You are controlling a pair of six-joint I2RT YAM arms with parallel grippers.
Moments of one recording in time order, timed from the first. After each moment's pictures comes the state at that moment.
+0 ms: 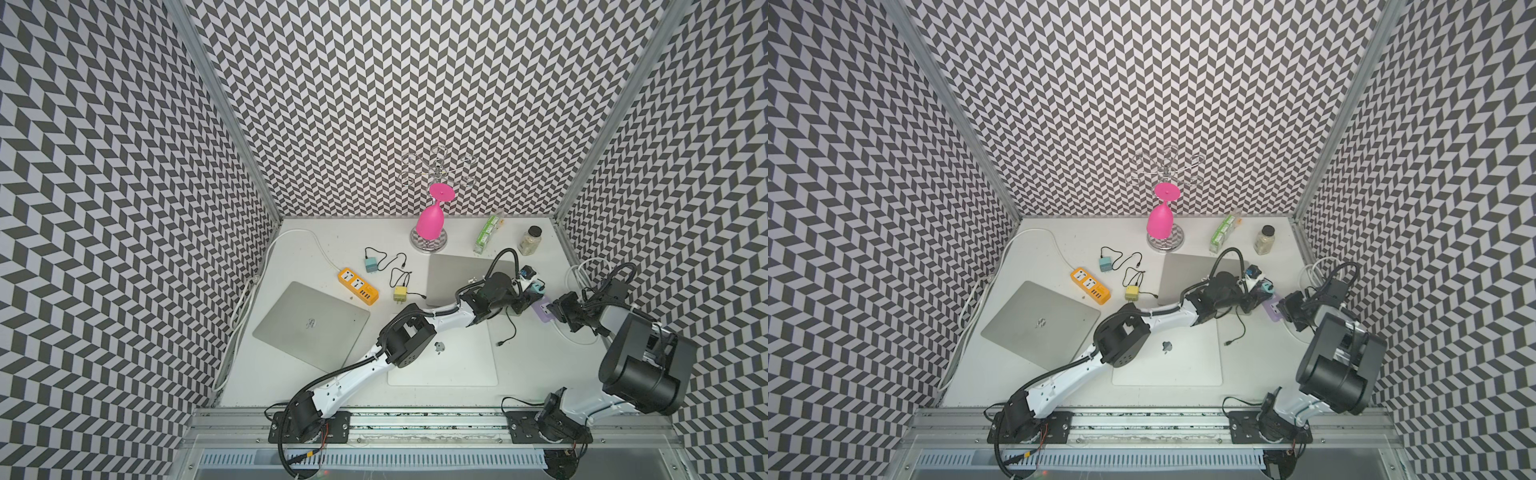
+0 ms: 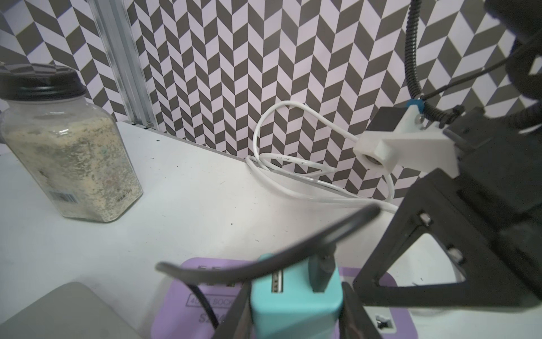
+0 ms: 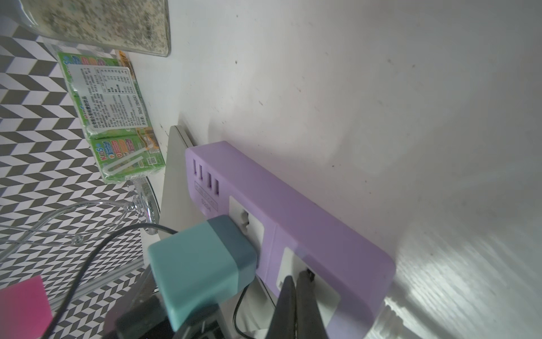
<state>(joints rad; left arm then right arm) -1.03 2.84 2.32 0.37 0.25 -0.06 -0.58 1.55 0.74 -0.33 -0.58 0.53</state>
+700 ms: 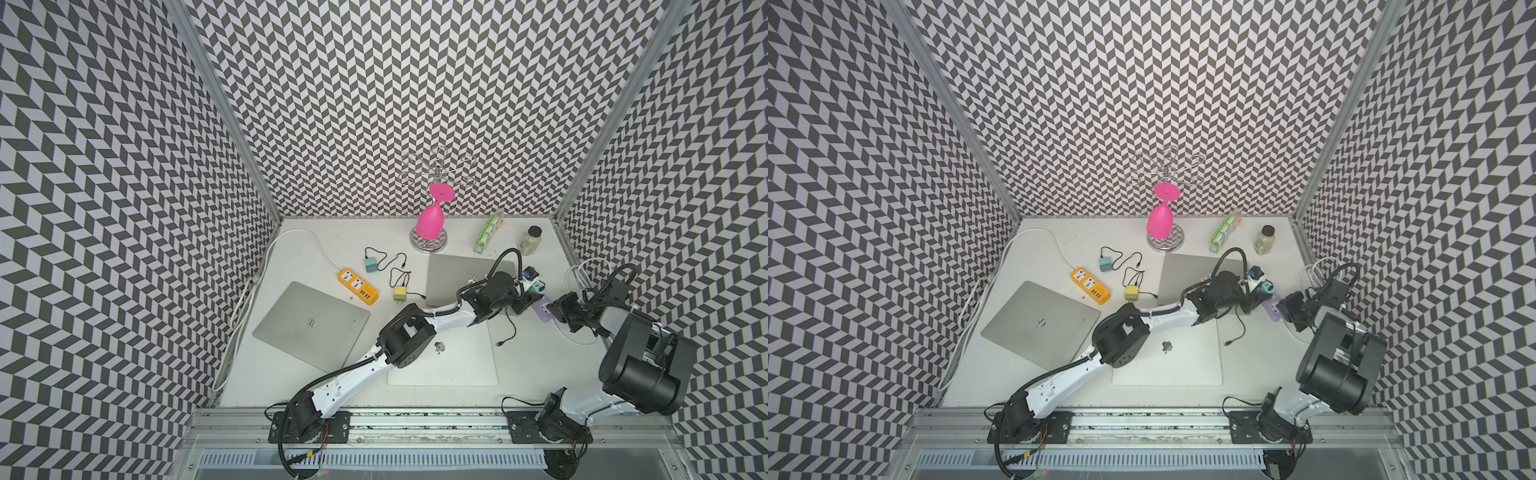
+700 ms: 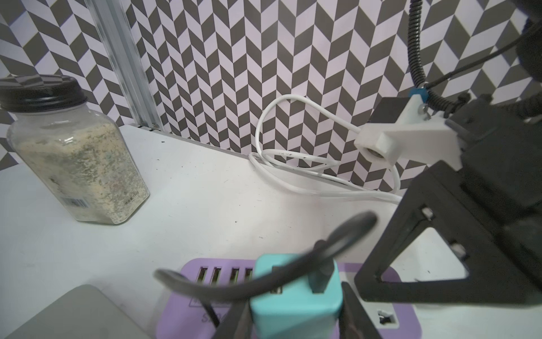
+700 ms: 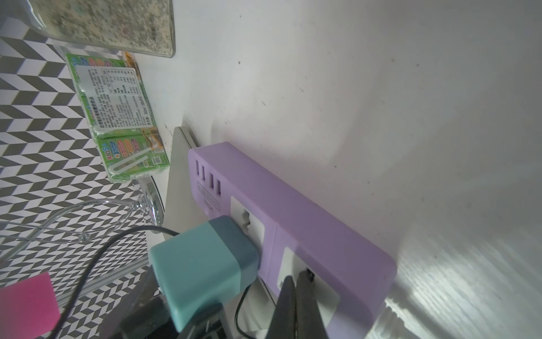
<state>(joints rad) -1.04 2.82 2.33 0.32 0.24 -0.03 -0.58 1.55 0.73 -0.30 -0.60 0.53</state>
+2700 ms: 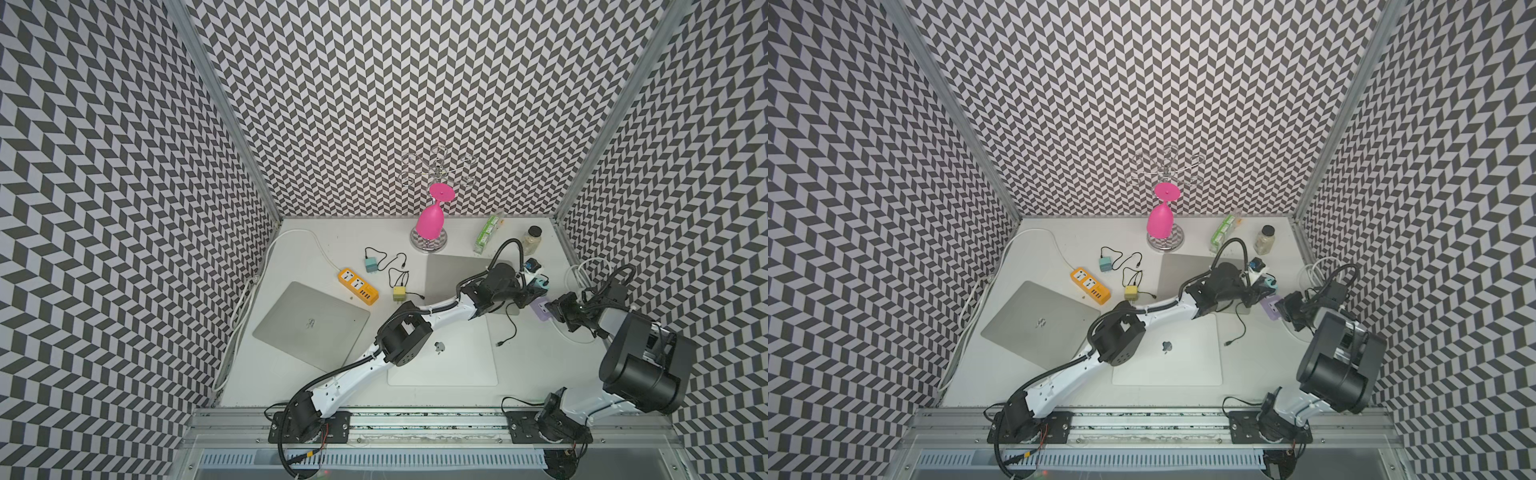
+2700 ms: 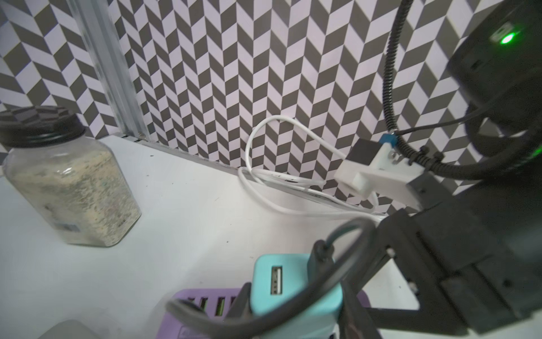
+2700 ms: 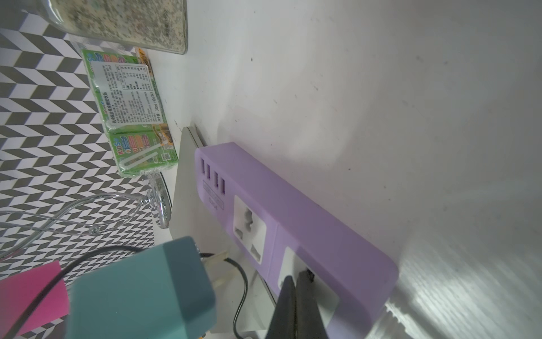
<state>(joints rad) -1.03 2.79 2.39 0.24 0.31 -0.07 -0.58 1.57 0.71 -0.25 -0.63 0.53</state>
